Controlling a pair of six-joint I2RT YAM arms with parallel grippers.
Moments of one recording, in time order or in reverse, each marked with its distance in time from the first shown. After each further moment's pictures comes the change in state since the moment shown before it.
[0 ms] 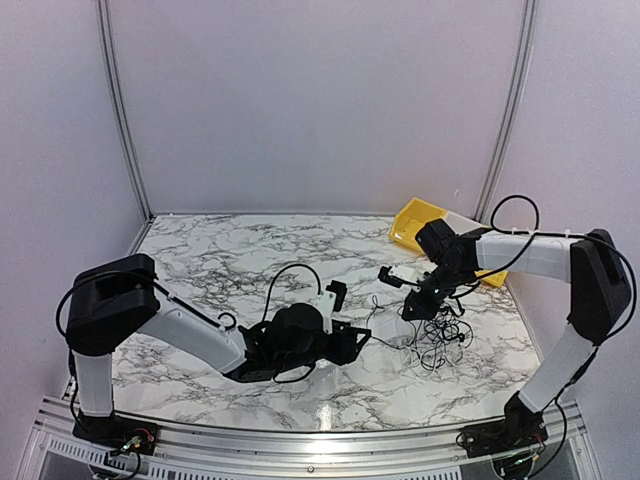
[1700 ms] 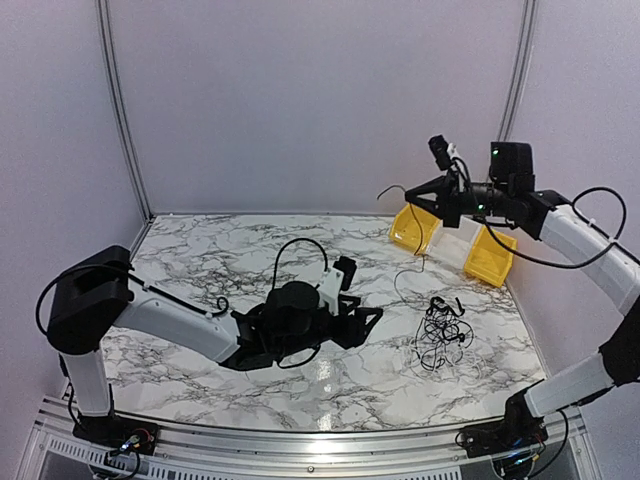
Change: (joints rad) left arm 0.002 -0.062 0.095 -0.005 0.034 0.172; right arm -0.188 -0.294 0.205 0.413 -0.593 0.206
